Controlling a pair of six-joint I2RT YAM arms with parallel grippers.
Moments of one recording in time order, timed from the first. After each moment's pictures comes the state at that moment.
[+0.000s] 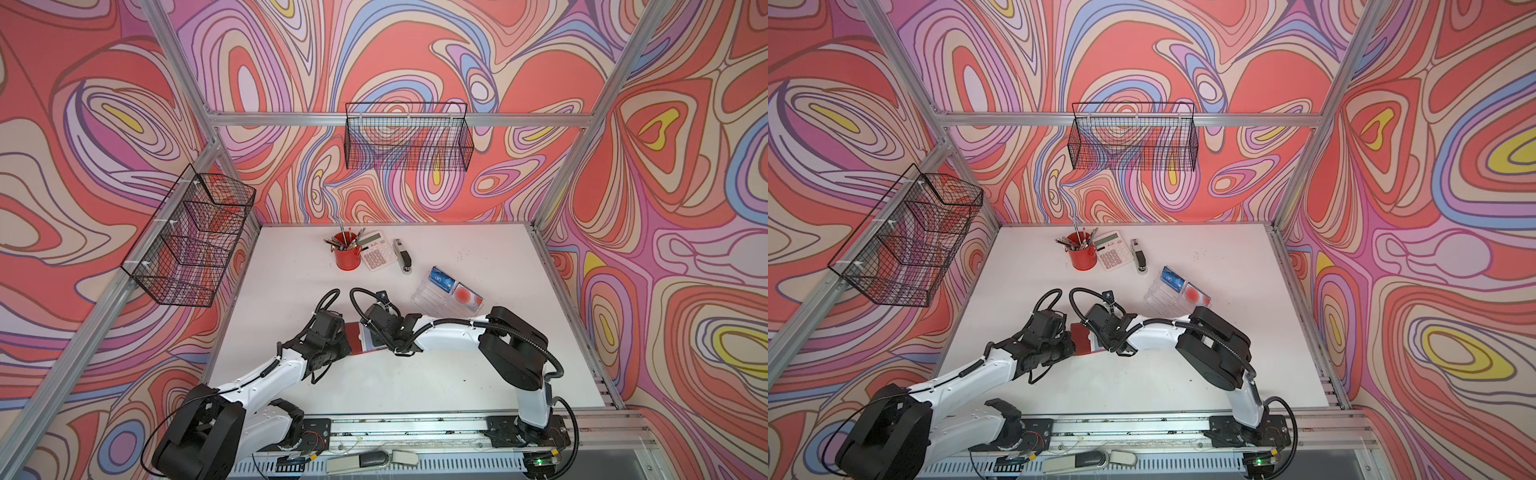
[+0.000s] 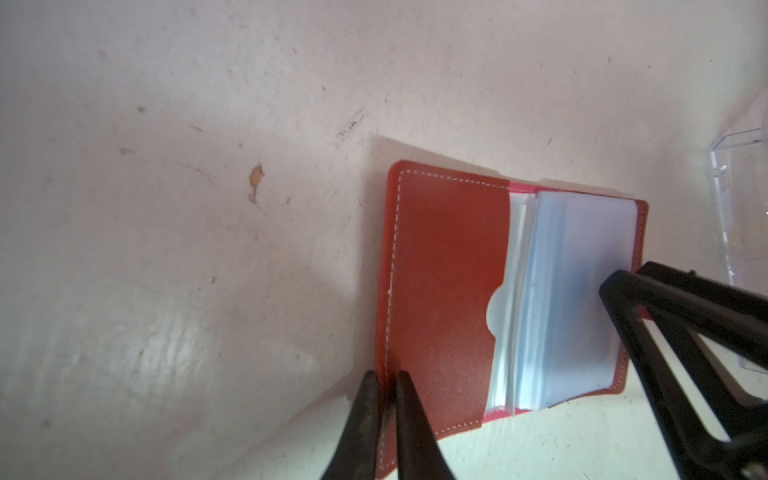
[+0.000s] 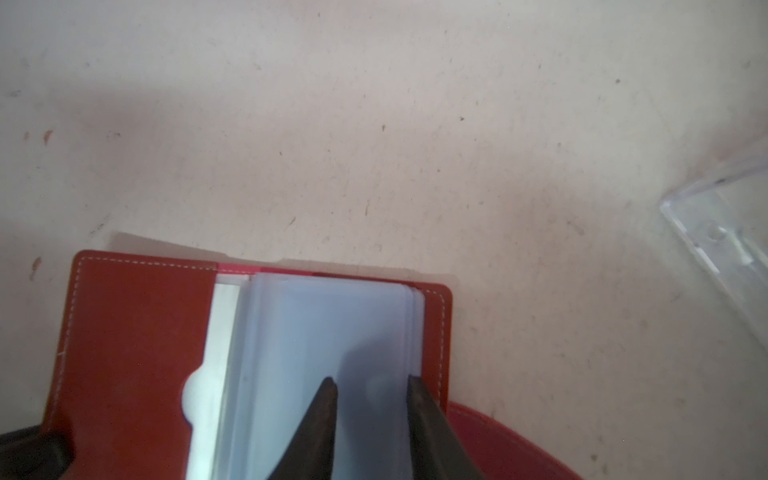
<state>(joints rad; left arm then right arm) -0.45 1.14 0.41 -0.29 0.03 -0.82 1.04 2.00 1.27 -0.30 0.37 0.70</state>
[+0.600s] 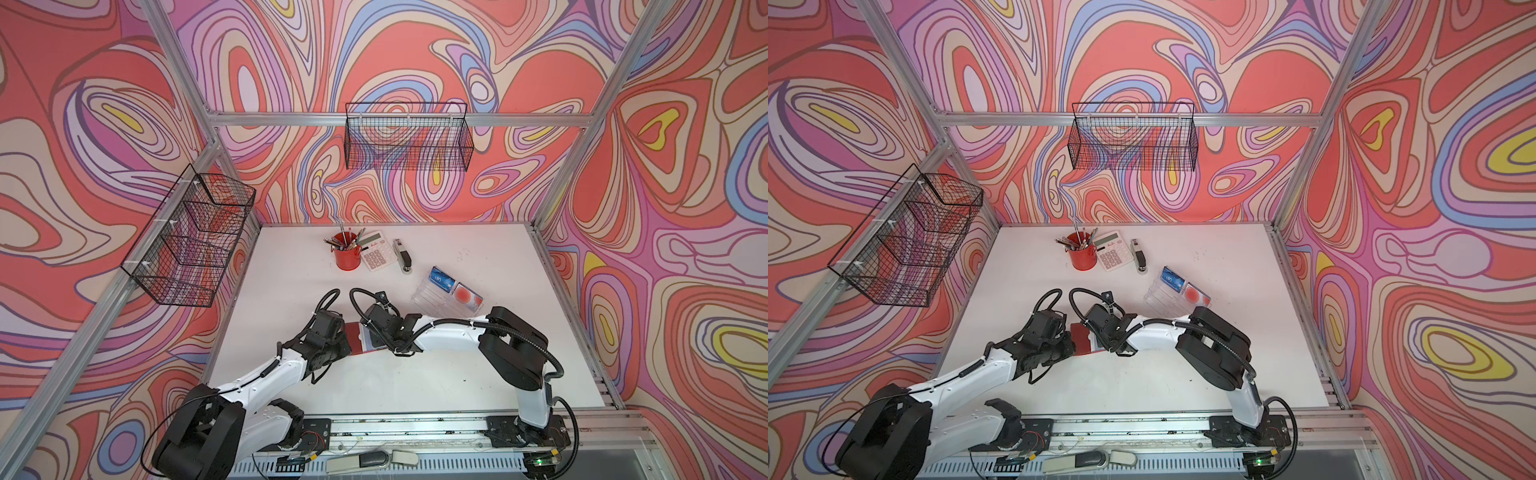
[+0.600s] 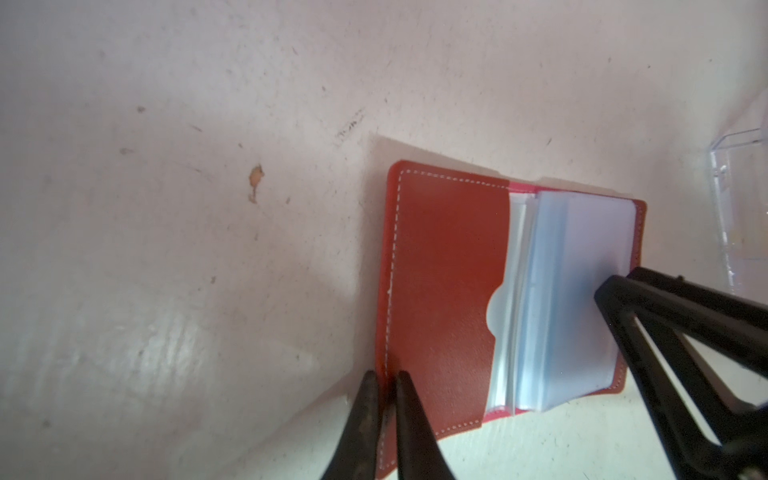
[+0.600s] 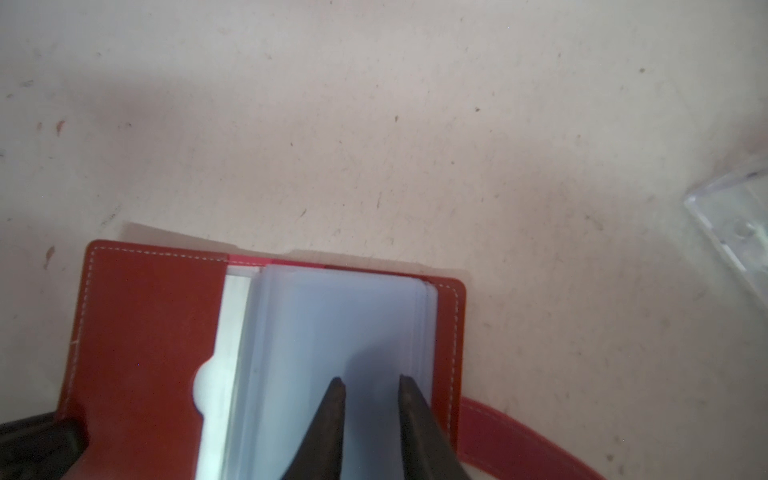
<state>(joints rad) -0.45 1.14 0.41 -0.29 0.03 -0.82 1.04 2.00 1.27 -0.30 0.34 0.70</state>
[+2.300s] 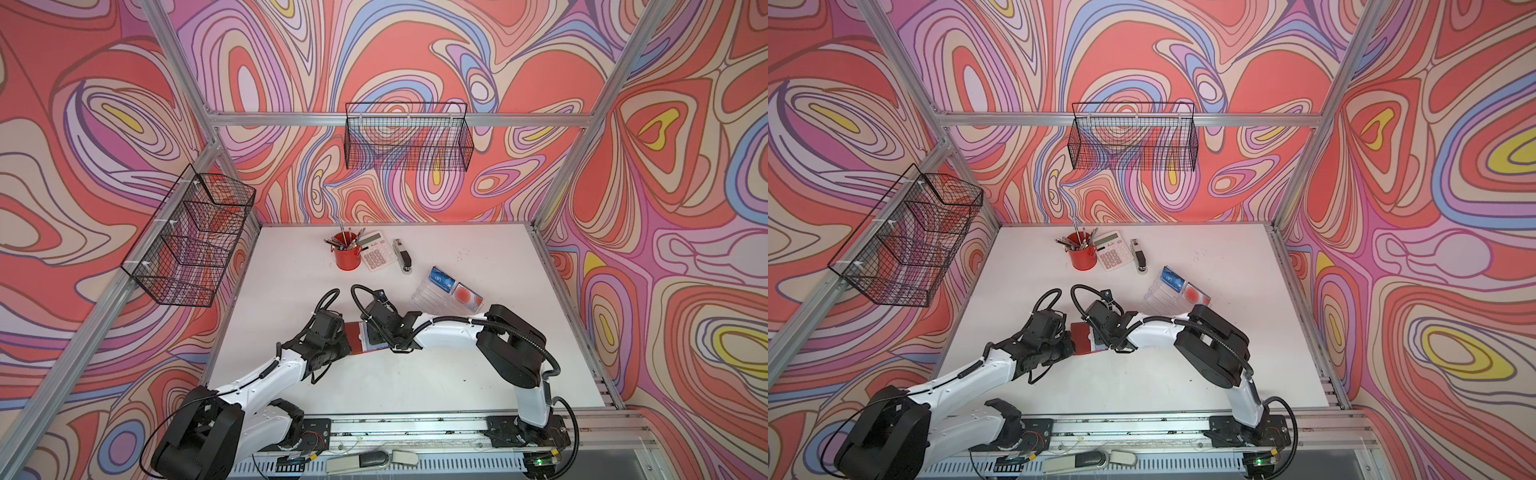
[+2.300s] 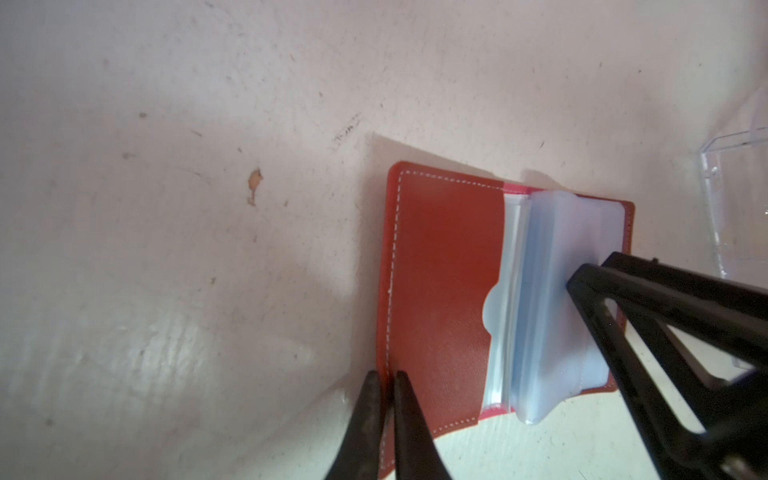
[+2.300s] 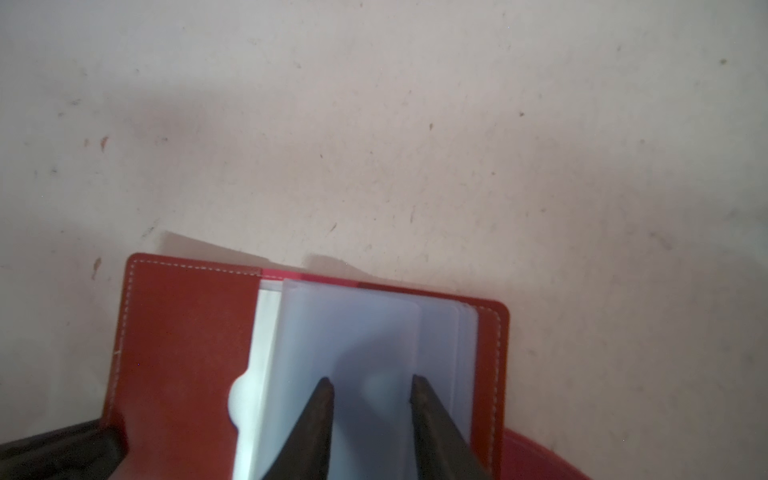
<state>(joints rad) -0.45 1.13 0.41 -0.29 0.03 -0.82 1.02 2.01 1.27 -0.23 0.24 0.70</state>
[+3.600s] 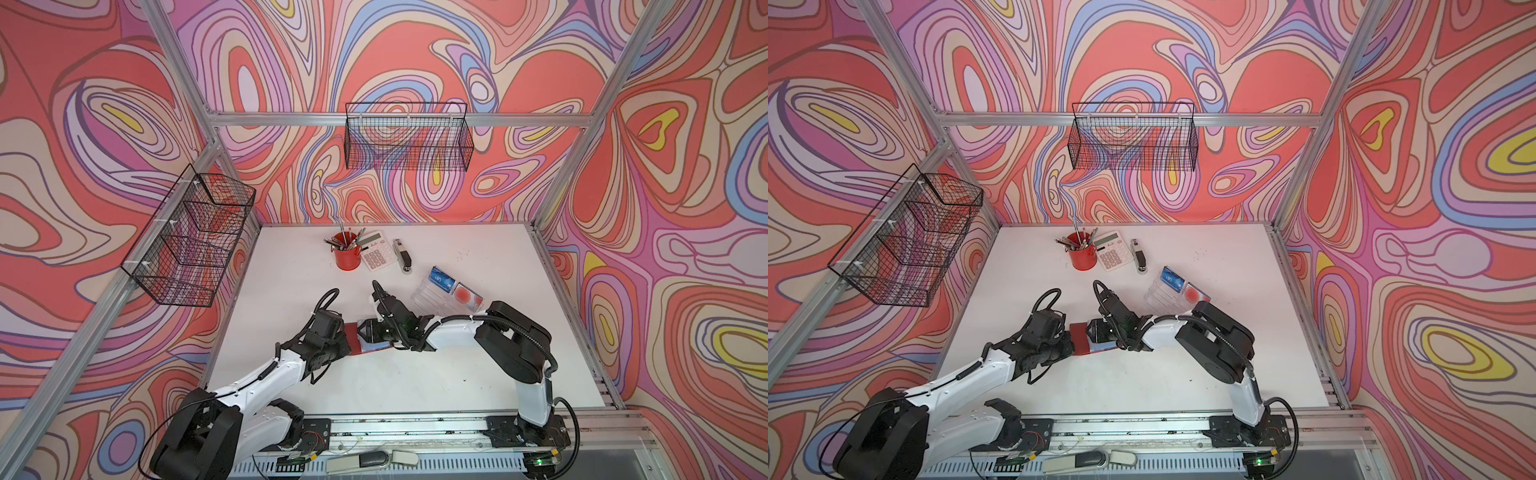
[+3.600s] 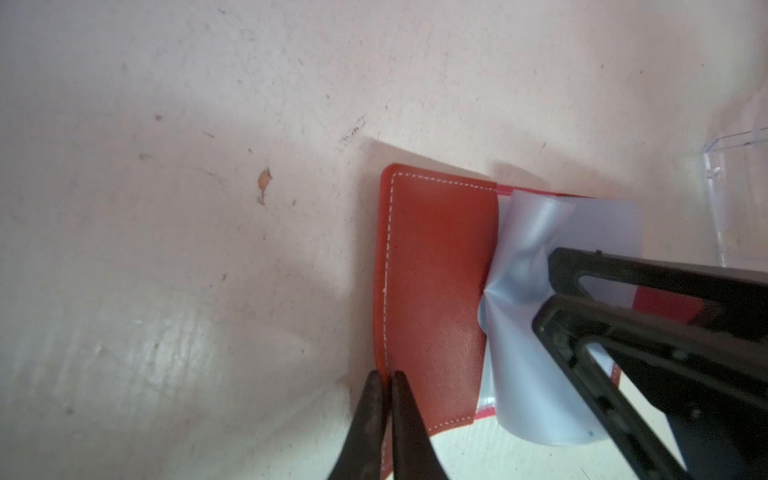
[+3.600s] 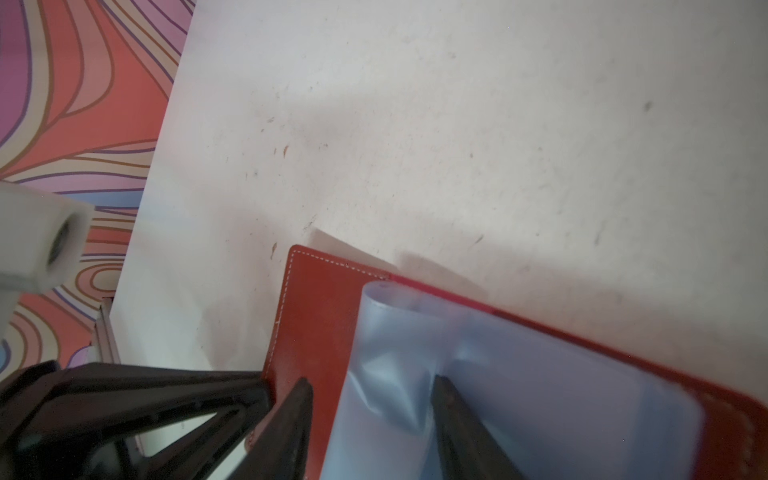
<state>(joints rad) -0.44 1.12 0.41 -0.30 0.03 -0.81 0.94 2.00 1.07 0.26 -0.18 0.76</state>
